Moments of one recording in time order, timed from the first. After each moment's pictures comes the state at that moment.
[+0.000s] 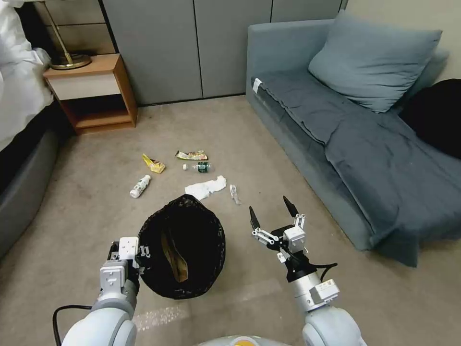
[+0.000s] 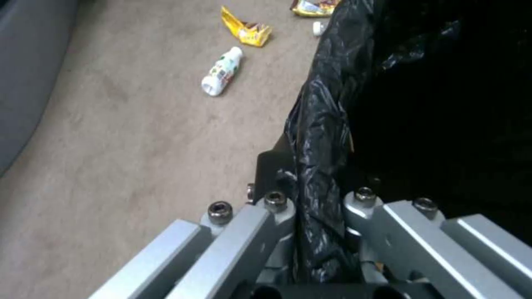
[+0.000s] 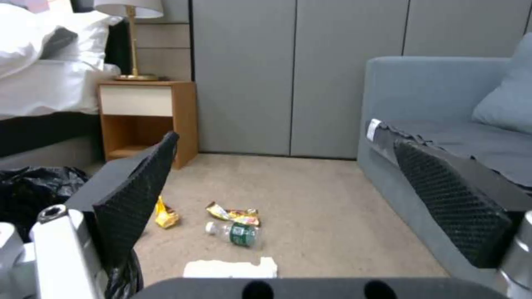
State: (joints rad) left arm 1.74 -1.45 -0.60 -2.34 -0.07 0.62 -0.18; right arm -1.57 1.30 0.21 2.06 0.04 0.27 0.06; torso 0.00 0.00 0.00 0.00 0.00
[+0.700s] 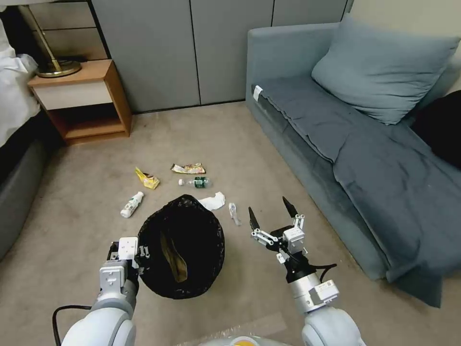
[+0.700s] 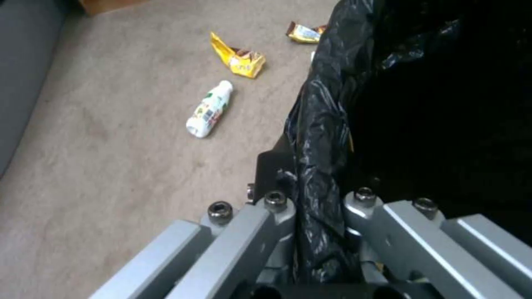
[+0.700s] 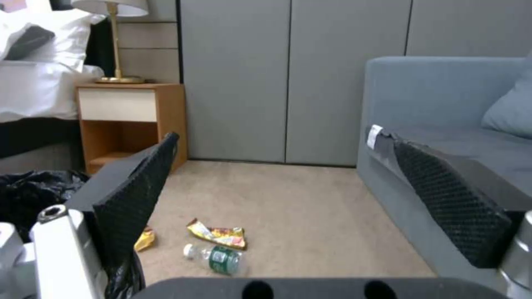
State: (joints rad) left arm 1.74 -1.44 -0.60 -2.34 -0.07 0.61 -0.18; right arm -1.57 1.30 0.21 2.06 0.04 0.28 0.06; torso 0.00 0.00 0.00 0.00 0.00
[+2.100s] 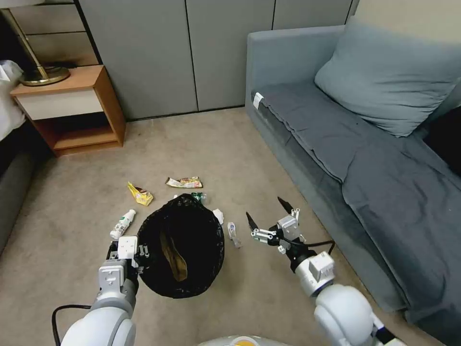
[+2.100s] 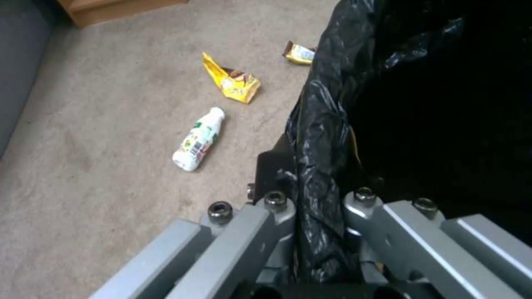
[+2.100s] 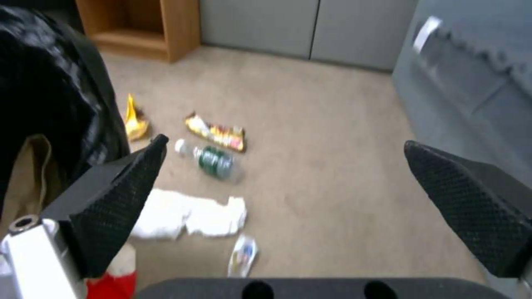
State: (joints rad) left arm 1.73 -1.46 -0.61 -2.33 -0.06 0.61 -0.17; right arm -1.38 1.06 0.15 2.07 0.26 -0.20 0.05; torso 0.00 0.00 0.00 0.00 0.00
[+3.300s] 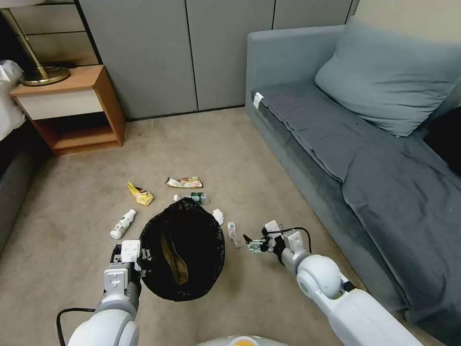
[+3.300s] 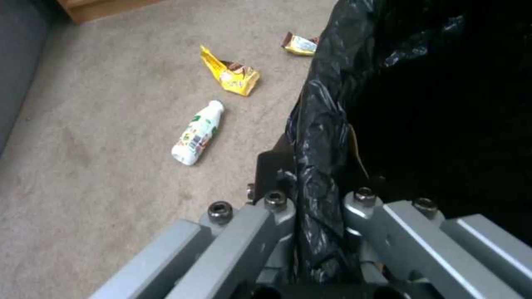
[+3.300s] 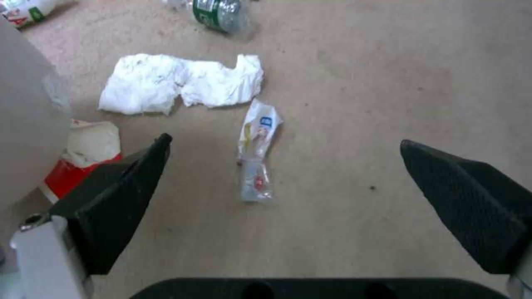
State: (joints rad) left arm 1.74 -1.46 -0.60 -2.30 -0.04 0.60 -0.16; right arm -1.08 1.13 -0.03 1.63 0.41 -0.40 0.00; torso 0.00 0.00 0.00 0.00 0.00
